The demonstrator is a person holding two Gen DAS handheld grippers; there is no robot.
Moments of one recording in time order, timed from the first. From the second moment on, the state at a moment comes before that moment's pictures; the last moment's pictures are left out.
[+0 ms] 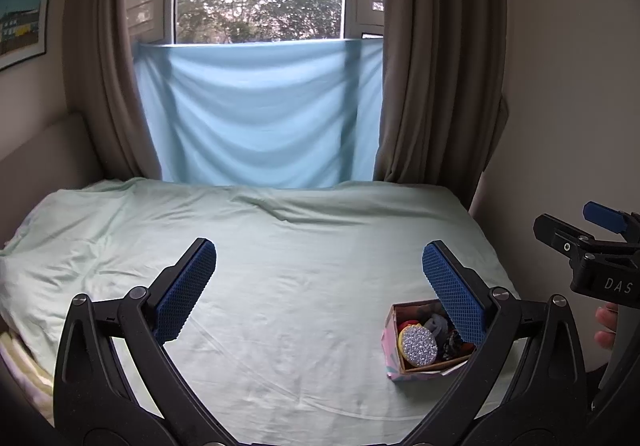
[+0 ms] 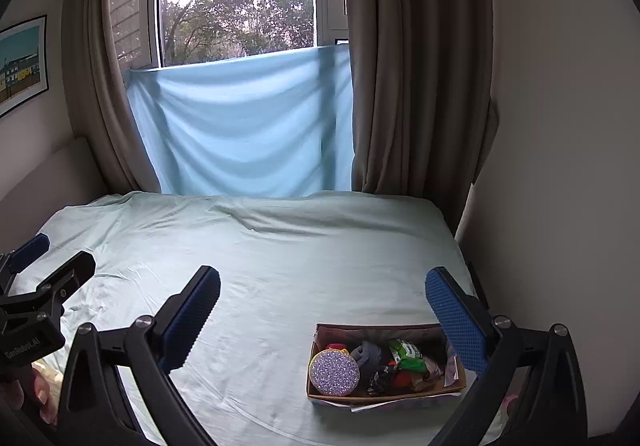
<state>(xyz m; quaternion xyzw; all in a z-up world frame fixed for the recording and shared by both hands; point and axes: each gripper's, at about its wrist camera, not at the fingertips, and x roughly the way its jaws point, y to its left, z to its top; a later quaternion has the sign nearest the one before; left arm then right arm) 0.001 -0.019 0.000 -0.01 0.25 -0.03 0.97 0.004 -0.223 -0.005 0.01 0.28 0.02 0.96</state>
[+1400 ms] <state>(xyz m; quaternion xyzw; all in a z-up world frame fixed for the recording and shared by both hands) 0.011 -0.014 -0.002 -0.01 0.24 -0.05 0.97 0.015 -0.218 -0.003 0.02 0.28 0.00 0.96</state>
